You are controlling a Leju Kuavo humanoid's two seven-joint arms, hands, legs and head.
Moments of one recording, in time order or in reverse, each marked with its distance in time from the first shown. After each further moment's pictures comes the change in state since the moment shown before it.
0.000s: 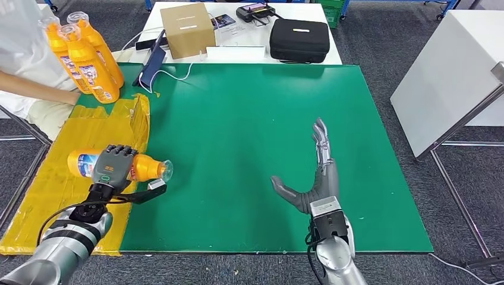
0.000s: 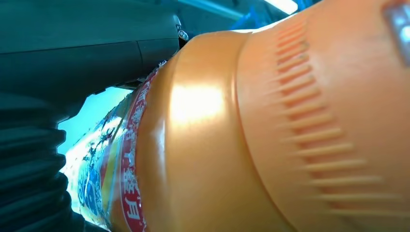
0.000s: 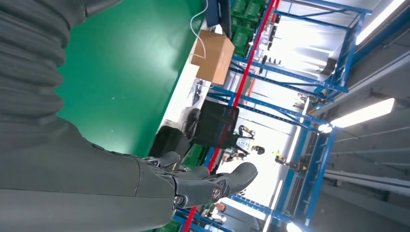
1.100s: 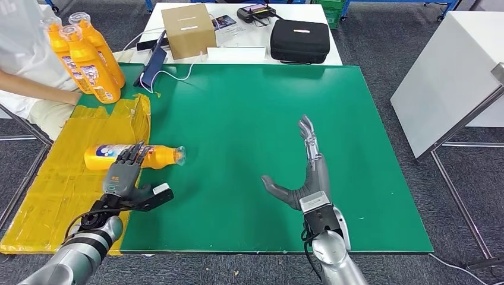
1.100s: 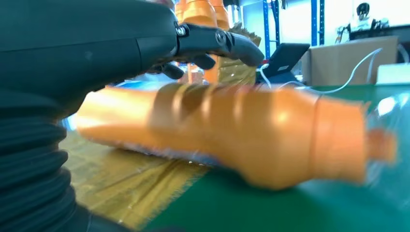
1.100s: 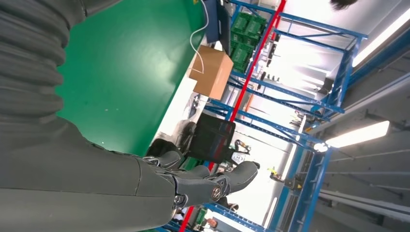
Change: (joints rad) left arm 0.035 -0.108 0.197 0.071 0.268 0.006 -0.356; right arm -0.044 -0.009 0.035 0.037 0.018 0.035 0.018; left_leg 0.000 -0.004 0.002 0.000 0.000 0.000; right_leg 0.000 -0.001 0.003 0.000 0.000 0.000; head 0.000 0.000
